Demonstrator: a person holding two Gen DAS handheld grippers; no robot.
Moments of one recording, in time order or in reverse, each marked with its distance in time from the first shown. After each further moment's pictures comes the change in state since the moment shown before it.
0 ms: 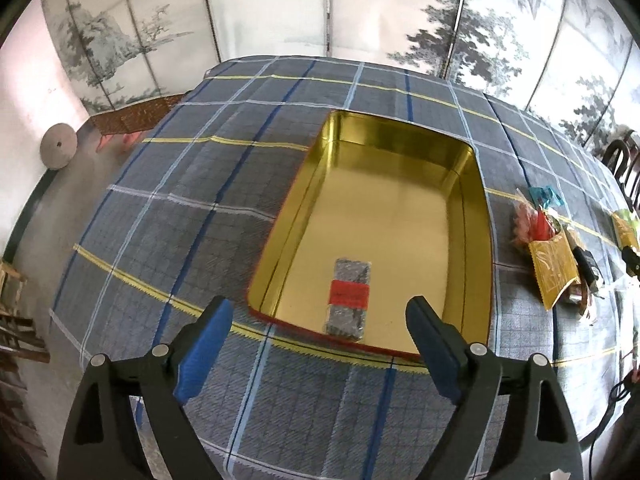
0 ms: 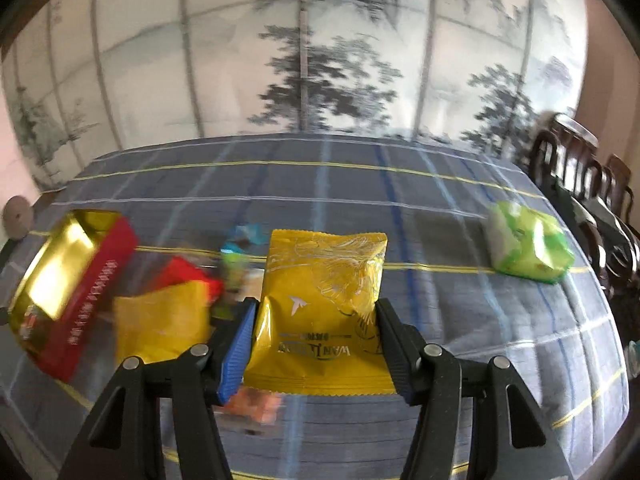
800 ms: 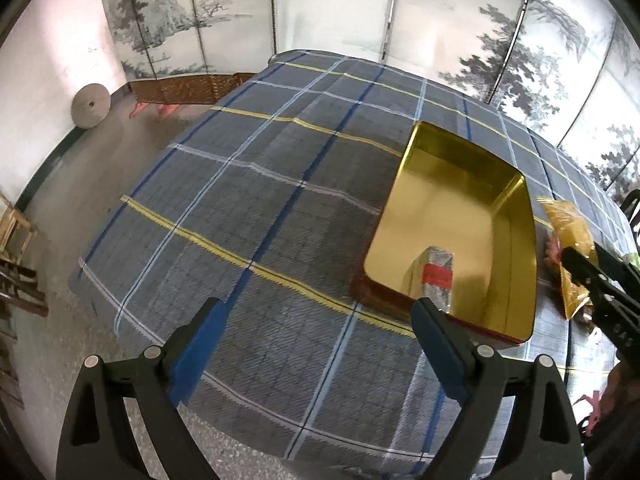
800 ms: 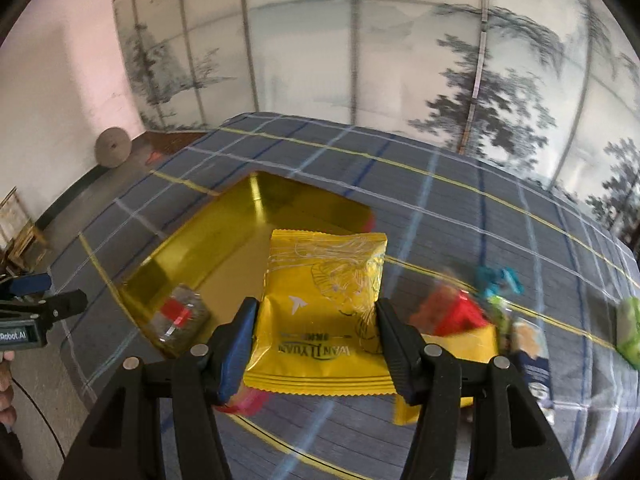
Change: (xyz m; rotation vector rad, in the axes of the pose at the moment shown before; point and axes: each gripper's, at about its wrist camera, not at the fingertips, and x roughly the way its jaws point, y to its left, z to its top) left arm -0.021 0.074 -0.025 -0.165 -0.007 0.047; right arm -0.009 0.223 -0.003 -0.293 0.021 0.318
